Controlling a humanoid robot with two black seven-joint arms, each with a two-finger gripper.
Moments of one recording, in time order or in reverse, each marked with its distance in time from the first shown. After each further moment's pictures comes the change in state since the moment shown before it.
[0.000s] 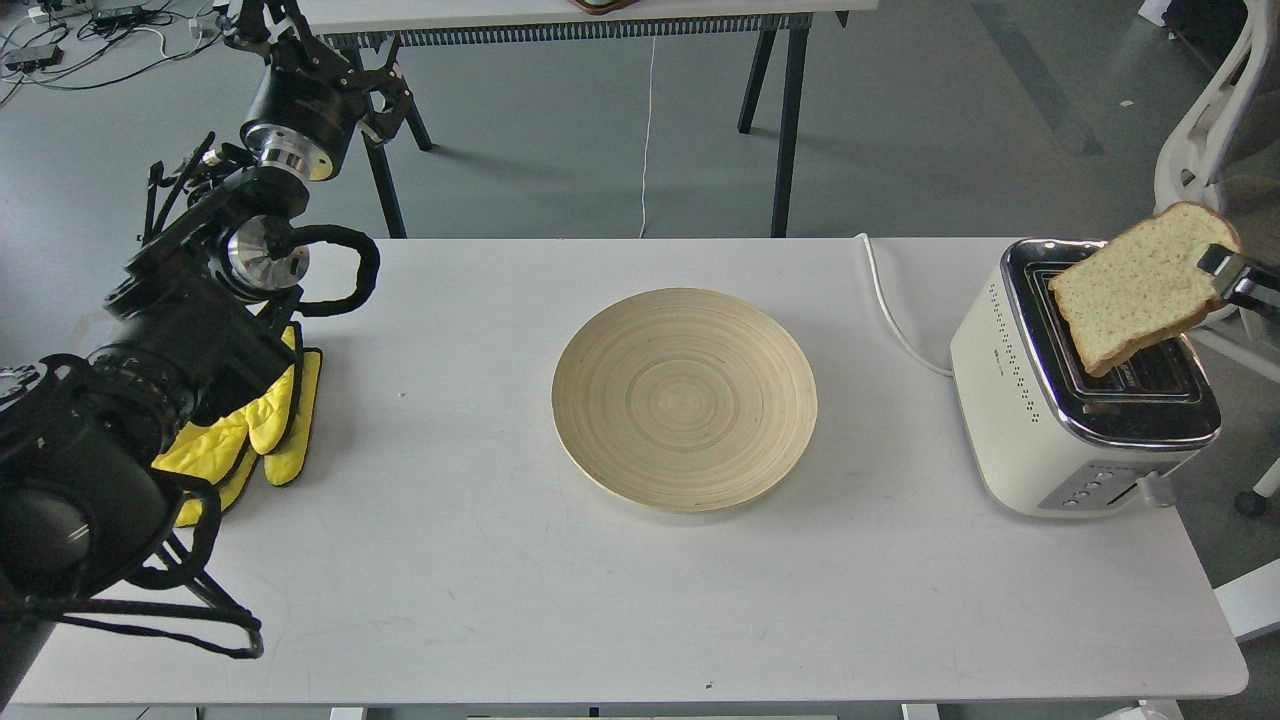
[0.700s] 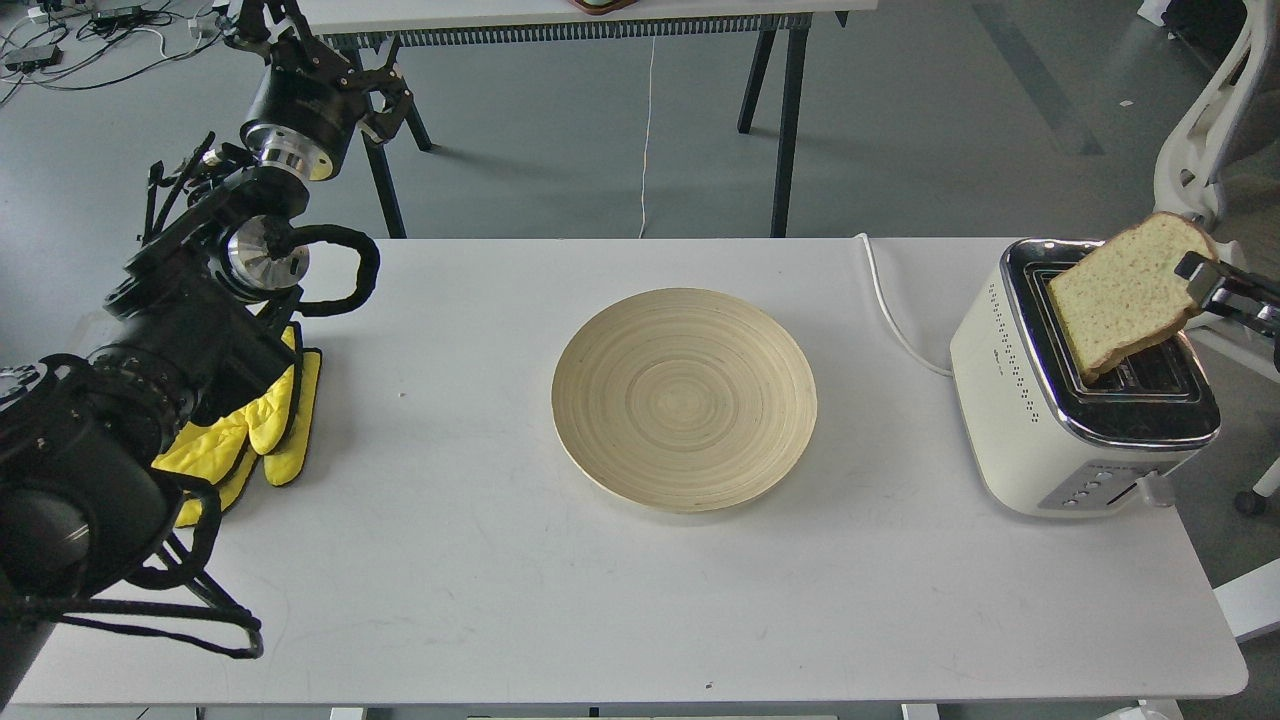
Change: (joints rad) left arm 0.000 0.000 0.000 0.000 0.000 0.000 0.000; right arm -0.015 0.065 0.004 -0.058 -0.030 -0.005 0.007
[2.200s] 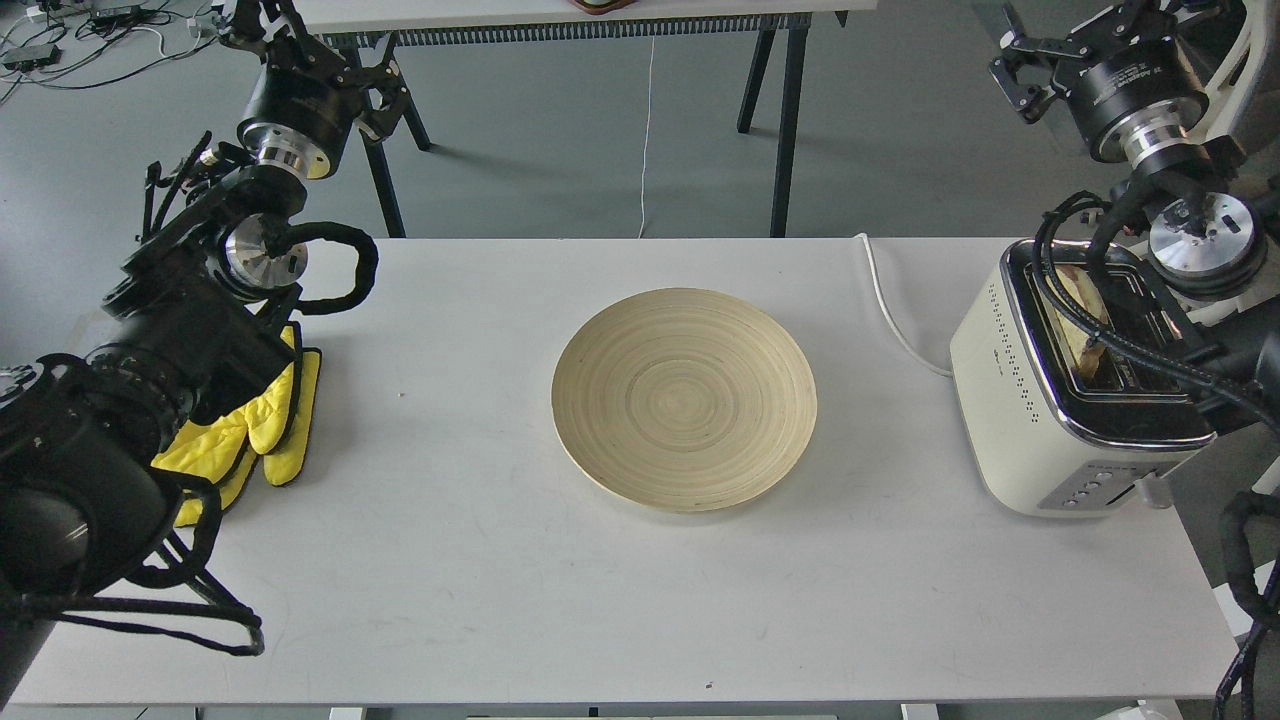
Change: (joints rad) left arm -0.001 0.002 -0.015 0.000 -0.004 0.000 0.002; right arm -0.009 0.893 0.964 -0.769 1.213 0.520 0.085
